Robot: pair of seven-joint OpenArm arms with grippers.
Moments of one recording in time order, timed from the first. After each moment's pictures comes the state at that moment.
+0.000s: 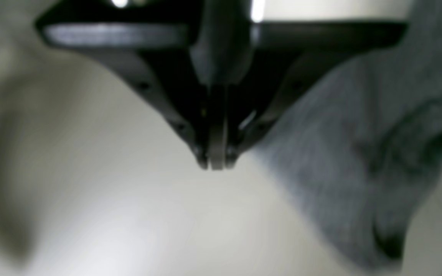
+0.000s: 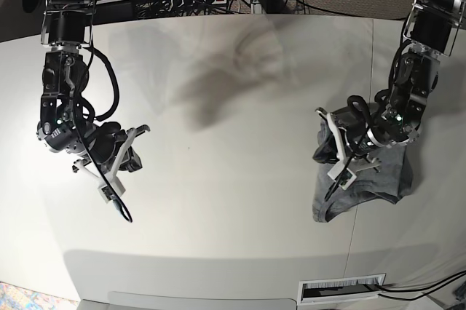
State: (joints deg) left arm -12.0 -30.2 20.4 87.4 -32.1 -24.5 36.2; right arm 12.3 25.6 2.1 95.0 31.0 28.1 -64.4
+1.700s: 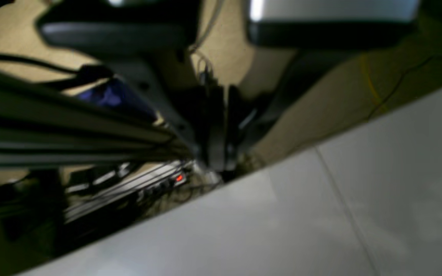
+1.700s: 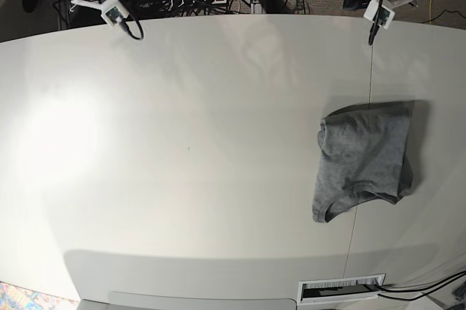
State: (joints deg) left arm 58.4 -21.6 -12.1 129.2 -25.3 -19.0 39.1; right arm -56.0 25.5 19.2 131.1 29.4 28.1 -61.2
